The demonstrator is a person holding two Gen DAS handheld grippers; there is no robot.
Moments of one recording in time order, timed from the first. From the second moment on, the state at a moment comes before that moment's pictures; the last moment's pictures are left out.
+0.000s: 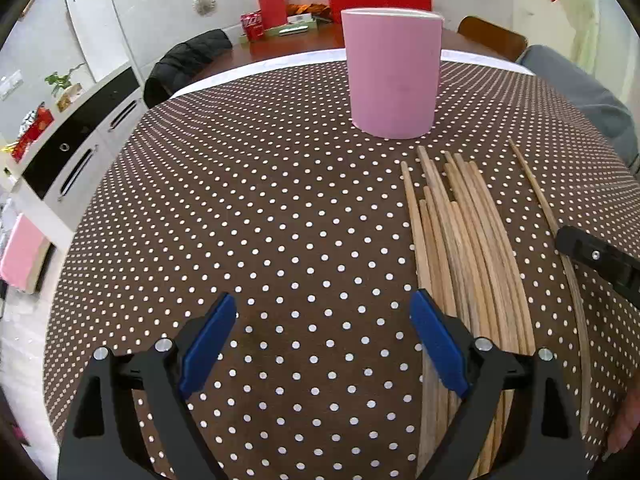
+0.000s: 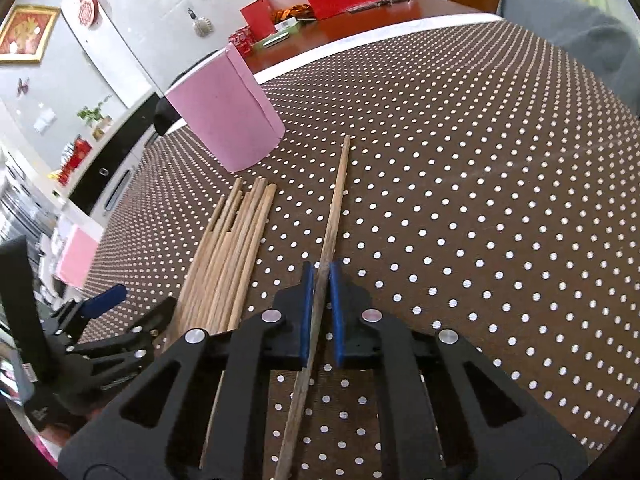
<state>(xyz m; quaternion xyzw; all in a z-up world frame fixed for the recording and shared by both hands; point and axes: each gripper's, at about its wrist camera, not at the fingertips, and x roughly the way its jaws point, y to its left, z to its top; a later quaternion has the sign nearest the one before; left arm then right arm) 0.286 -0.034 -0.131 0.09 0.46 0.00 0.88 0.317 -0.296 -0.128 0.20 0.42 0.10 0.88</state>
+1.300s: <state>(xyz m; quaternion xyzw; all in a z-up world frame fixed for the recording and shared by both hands) 0.300 -0.043 -0.123 0.08 0.47 -0.07 0.88 0.278 -0.273 -0.126 0.19 0.42 0.09 0.89</state>
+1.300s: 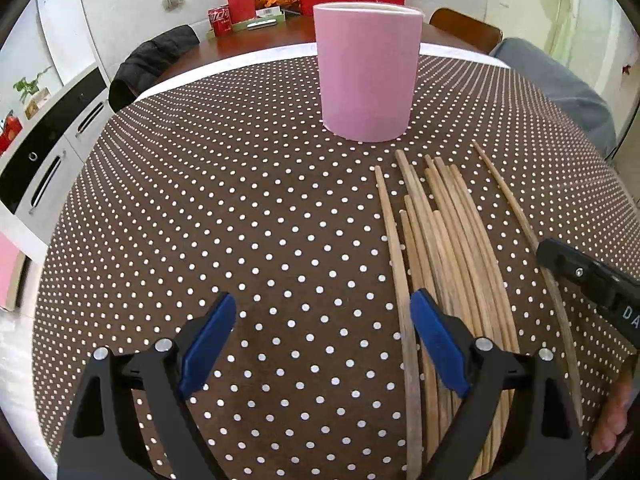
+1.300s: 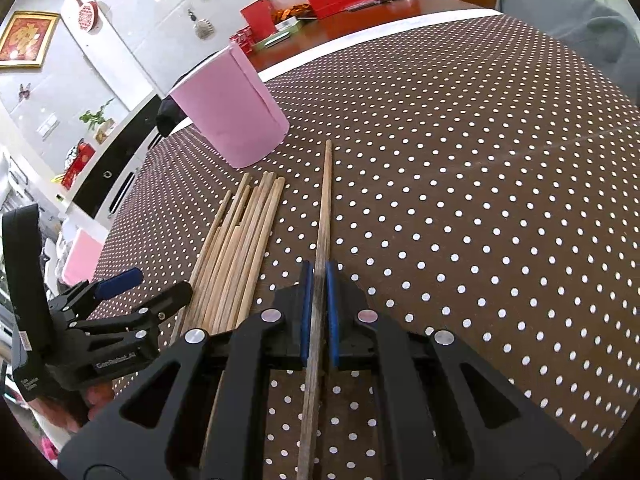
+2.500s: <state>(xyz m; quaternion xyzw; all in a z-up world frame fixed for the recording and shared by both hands) 0.272 -0.012 -0.058 -0.03 0.31 -0.16 0.94 0.247 -0.232 -0.049 0.12 0.30 0.07 0.94</state>
